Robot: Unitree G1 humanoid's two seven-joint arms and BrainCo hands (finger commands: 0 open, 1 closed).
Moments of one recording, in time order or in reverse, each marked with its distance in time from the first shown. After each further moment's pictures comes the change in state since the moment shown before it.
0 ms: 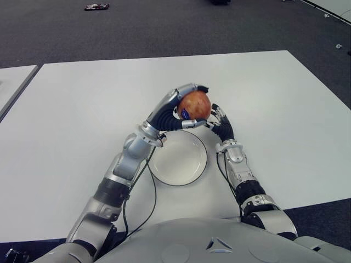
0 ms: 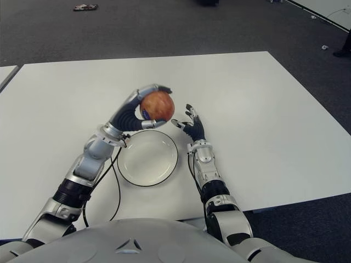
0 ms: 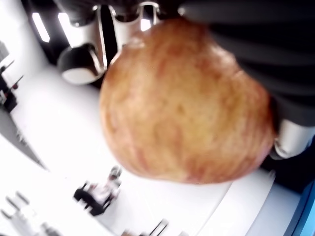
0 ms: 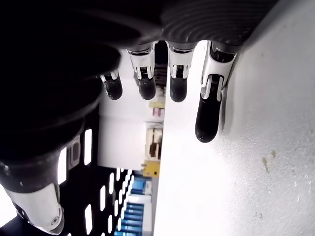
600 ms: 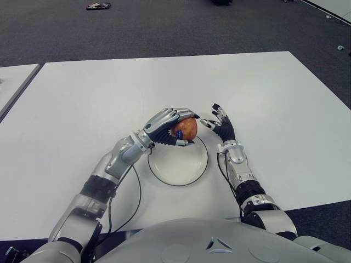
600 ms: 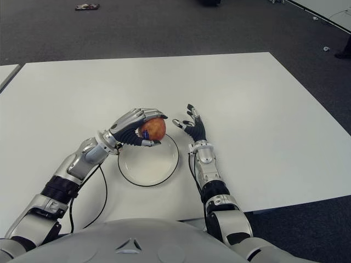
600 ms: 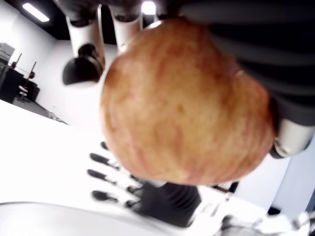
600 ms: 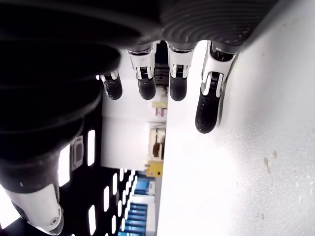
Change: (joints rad) left arm -0.021 0.149 -0.009 0.165 0.329 -0.117 0.056; right arm -0.006 0.002 -0.015 0.034 0.001 -0.042 0.006
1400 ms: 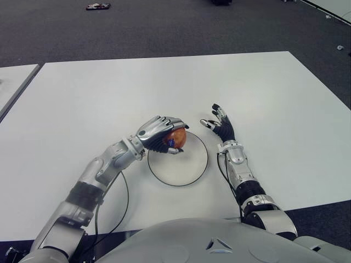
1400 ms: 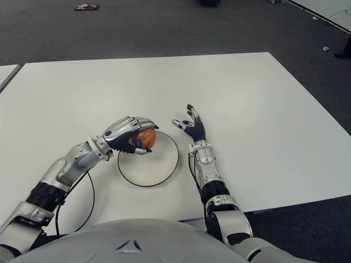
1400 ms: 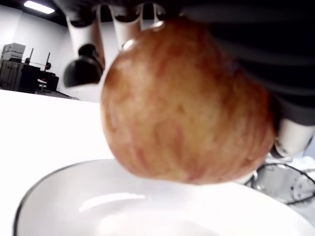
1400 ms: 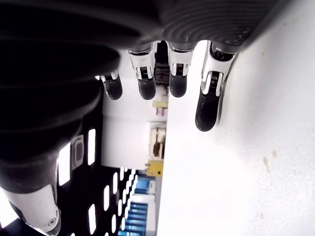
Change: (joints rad) left arm 0.088 0.122 -0.007 -0.123 0.101 0.080 -0.010; right arm 0.000 -0.002 0.001 0.001 -0.005 -0.003 0.001
